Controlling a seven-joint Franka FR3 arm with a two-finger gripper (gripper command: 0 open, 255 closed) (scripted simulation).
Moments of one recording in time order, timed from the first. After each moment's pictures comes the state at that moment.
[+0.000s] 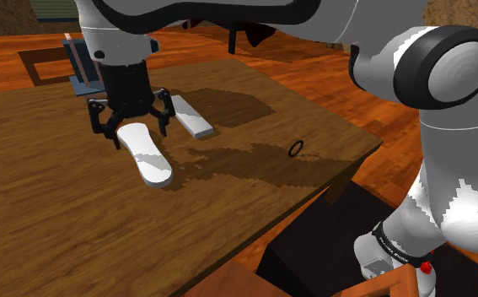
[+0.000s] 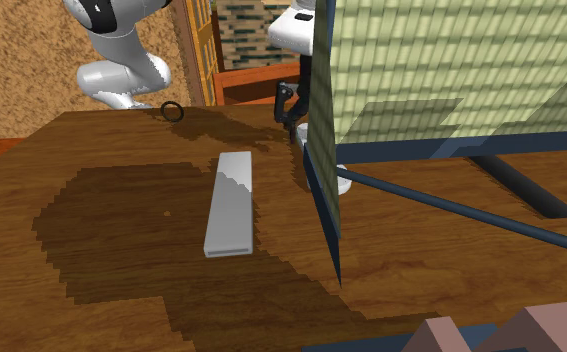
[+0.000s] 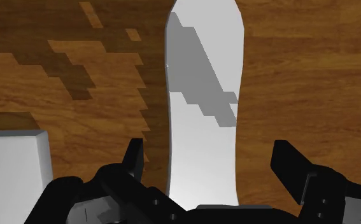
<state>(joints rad) 0.40 0.59 0.46 -1.08 -0.12 1.56 0.90</state>
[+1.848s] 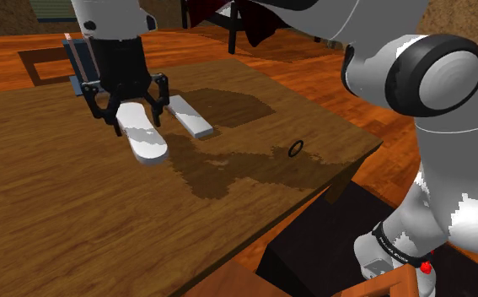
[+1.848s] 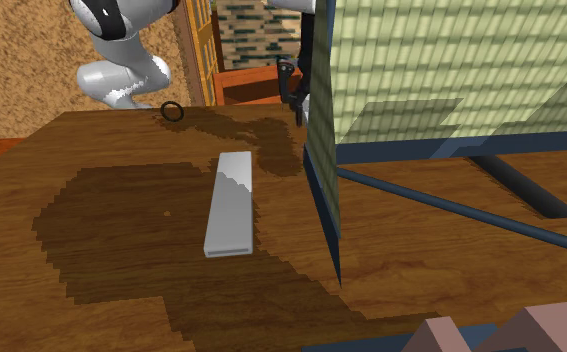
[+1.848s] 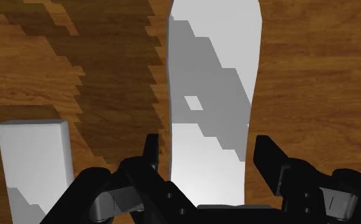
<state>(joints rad) 0.44 0.64 0.46 -0.90 -0.14 1.43 0.91</state>
